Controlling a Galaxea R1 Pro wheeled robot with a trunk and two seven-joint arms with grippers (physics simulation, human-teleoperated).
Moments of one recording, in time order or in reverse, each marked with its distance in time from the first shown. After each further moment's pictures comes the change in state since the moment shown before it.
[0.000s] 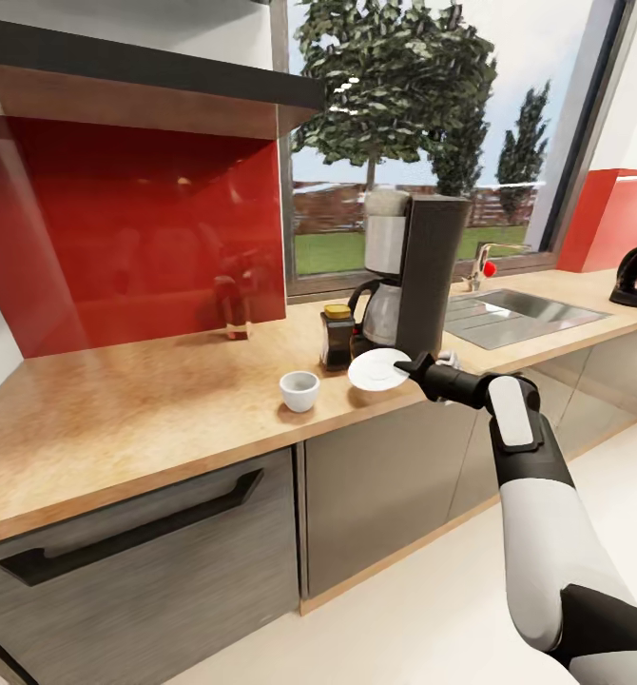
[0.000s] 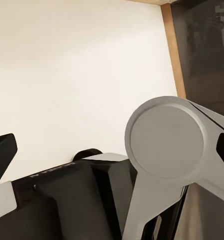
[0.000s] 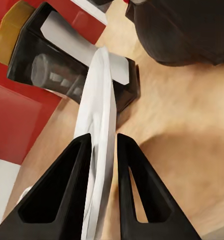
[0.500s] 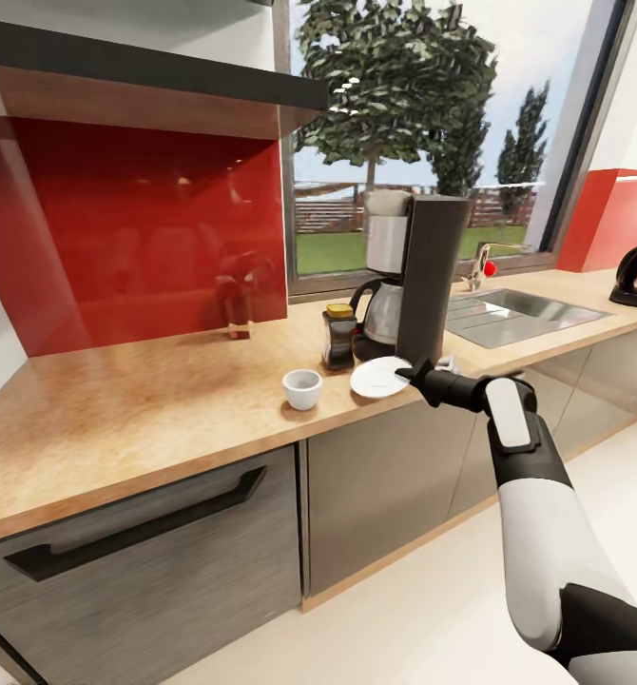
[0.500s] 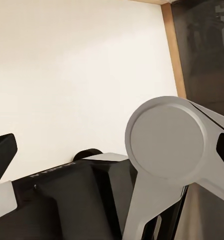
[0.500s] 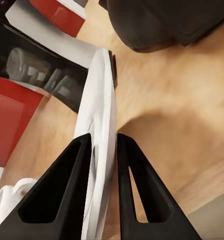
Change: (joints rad) left arm 0.000 0.001 0.000 0.000 0.000 0.000 0.000; right arm 0.000 0.002 -0.001 0.023 0.006 -0.008 -0.064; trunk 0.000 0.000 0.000
